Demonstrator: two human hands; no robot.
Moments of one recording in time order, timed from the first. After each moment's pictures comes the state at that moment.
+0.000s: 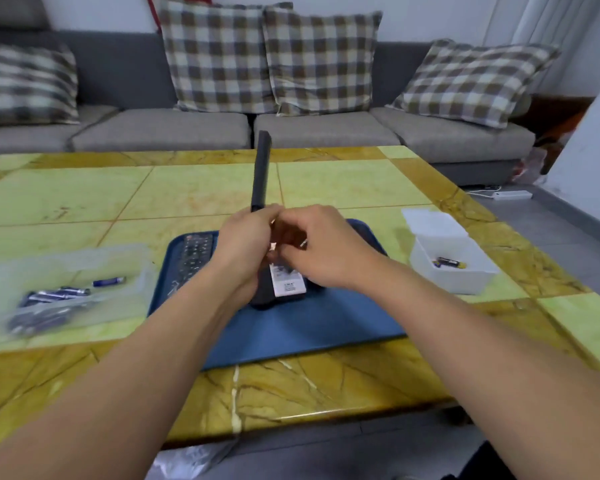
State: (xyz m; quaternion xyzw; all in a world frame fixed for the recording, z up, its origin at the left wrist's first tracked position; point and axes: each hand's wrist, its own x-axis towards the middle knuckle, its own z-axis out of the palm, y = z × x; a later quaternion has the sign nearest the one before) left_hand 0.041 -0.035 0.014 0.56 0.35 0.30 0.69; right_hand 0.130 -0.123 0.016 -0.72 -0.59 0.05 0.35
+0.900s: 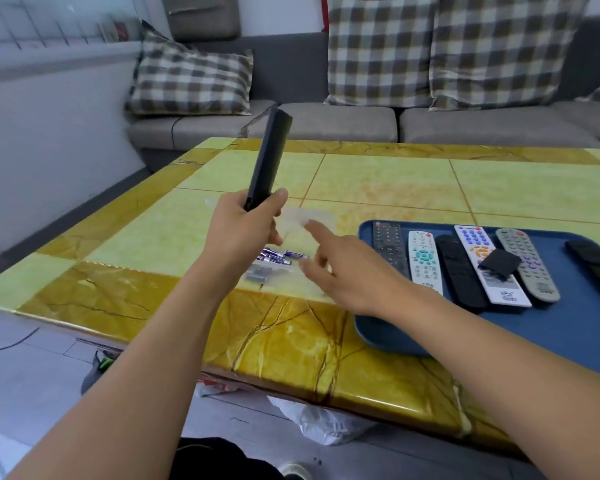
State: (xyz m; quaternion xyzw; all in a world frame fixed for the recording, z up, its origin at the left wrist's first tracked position) left_hand -0.202 0.090 0.023 0.66 0.41 0.44 0.45; right_hand -0.052 0.016 -0.024 -0.65 -0.72 0.08 0.25
